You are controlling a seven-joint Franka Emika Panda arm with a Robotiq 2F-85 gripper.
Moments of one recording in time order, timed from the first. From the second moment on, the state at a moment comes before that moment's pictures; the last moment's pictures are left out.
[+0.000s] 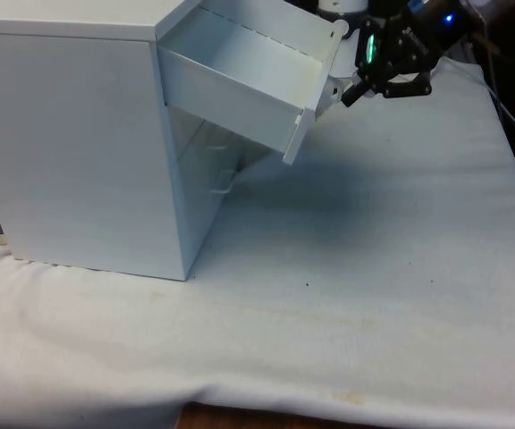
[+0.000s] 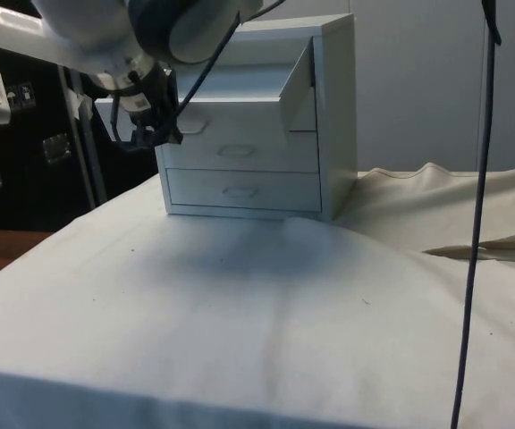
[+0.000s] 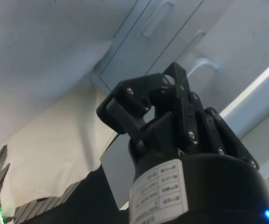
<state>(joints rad) 0.77 0.45 -0.52 -1.81 -0.61 1.99 0.63</state>
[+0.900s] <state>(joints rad) 0.78 0.44 -0.52 -1.75 -0.68 1.83 0.60</state>
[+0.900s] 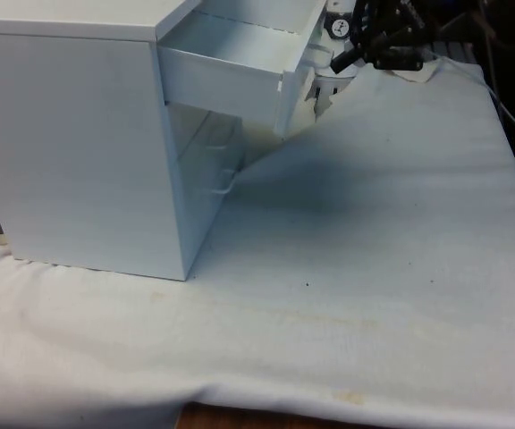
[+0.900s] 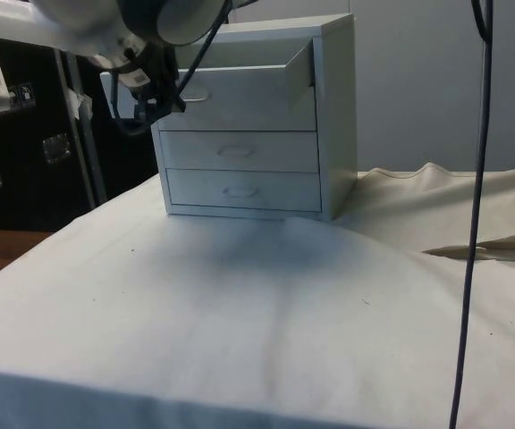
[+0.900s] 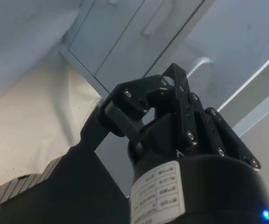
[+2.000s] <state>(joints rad) 0.77 0.45 -0.61 -1.77 -0.70 1.83 0.55</state>
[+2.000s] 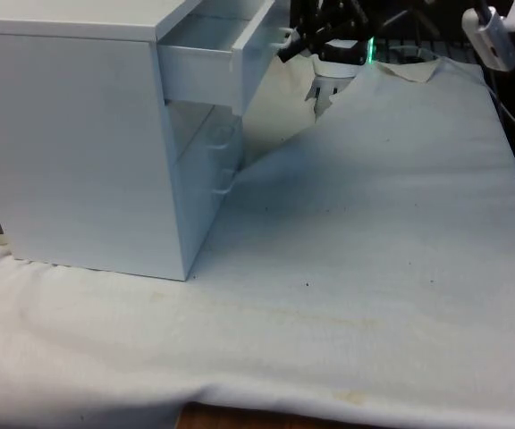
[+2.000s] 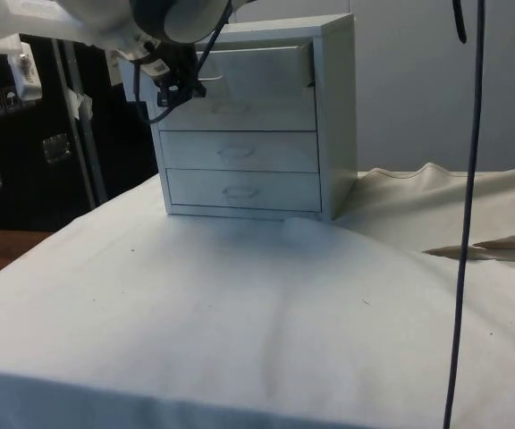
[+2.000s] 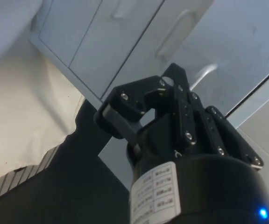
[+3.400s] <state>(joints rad) 0.74 0.46 -0.71 -1.80 -0.70 1.87 0.51</state>
